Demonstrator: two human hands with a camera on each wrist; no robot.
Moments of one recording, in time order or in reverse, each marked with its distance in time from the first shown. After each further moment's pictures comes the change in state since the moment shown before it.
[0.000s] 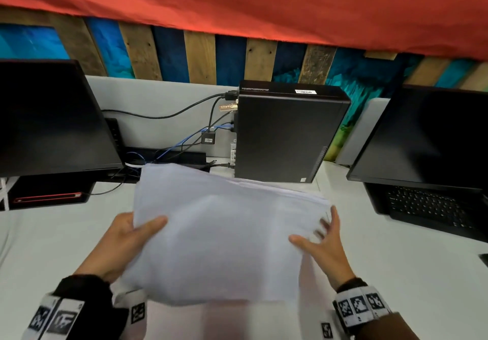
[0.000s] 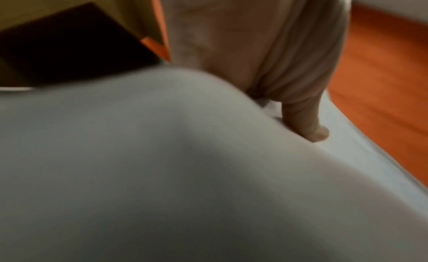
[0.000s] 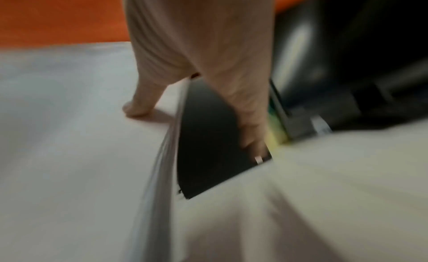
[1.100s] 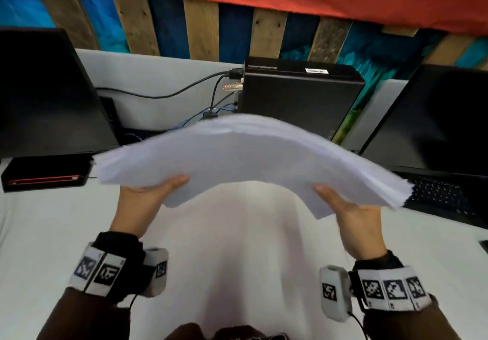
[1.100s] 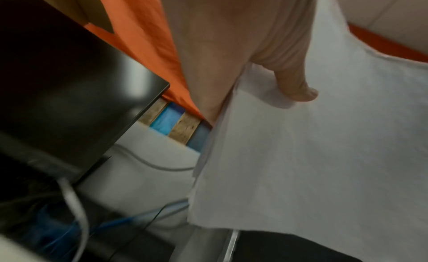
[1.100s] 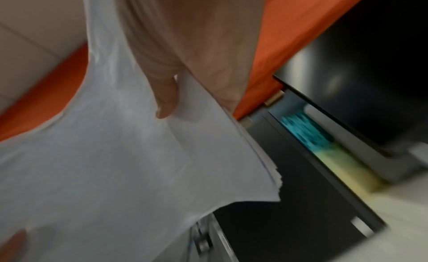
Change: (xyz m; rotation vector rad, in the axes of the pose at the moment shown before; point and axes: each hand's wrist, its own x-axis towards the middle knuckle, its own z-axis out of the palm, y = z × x) left_hand 0.044 0.001 0.029 -0.137 0.245 0.316; right_hand -0.026 -0.083 0.004 0.146 0.072 -0.454
